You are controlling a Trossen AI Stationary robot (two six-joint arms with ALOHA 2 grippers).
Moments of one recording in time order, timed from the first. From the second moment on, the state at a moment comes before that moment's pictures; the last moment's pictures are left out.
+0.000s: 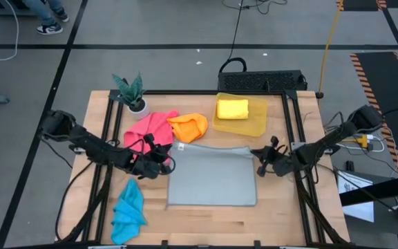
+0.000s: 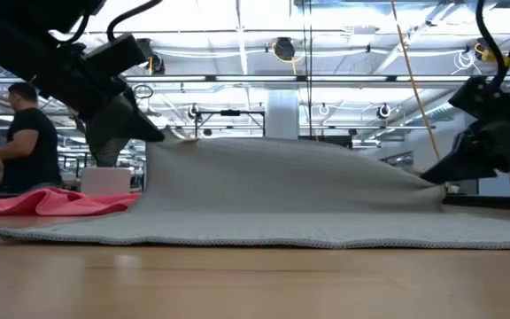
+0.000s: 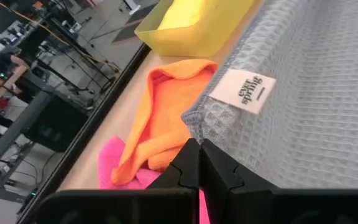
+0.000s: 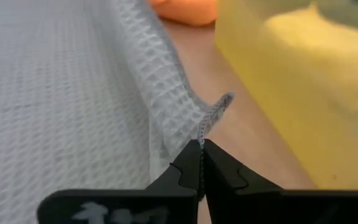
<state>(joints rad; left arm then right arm) -0.36 1.39 0.51 0.08 -0.96 -0.14 0.47 0.97 0.03 0.17 0.83 0.49</state>
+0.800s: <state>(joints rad) -0.35 1.39 0.50 0.12 -0.91 0.17 0.51 0.97 0.04 0.36 0.91 -0.21</state>
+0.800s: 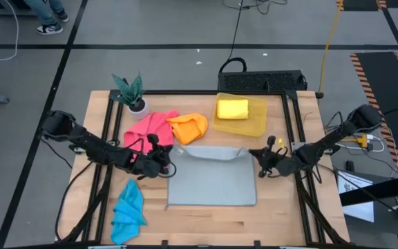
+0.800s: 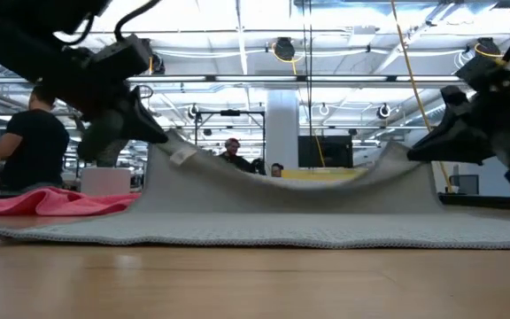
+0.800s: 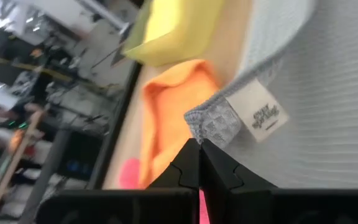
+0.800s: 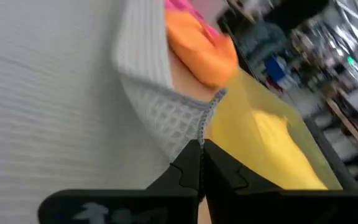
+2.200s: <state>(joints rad) -0.51 1.35 0.50 0.00 -0.81 -0.06 0.60 1.26 0.27 0.01 0.53 -0.44</state>
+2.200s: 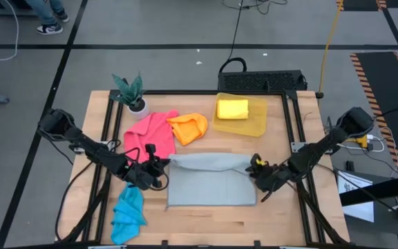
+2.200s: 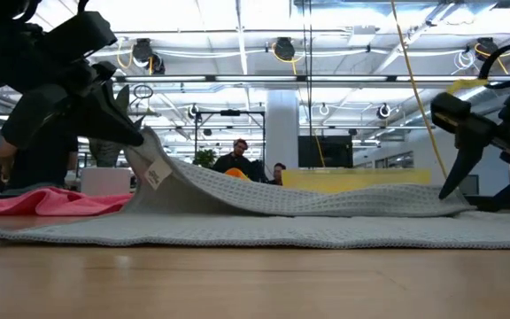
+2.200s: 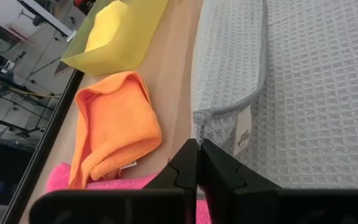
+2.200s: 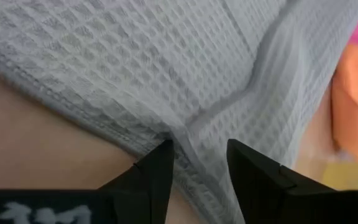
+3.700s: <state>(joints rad) -0.62 1.07 0.54 0.05 -0.78 0.12 0.74 0.94 0.32 -0.14 0.67 -0.06</state>
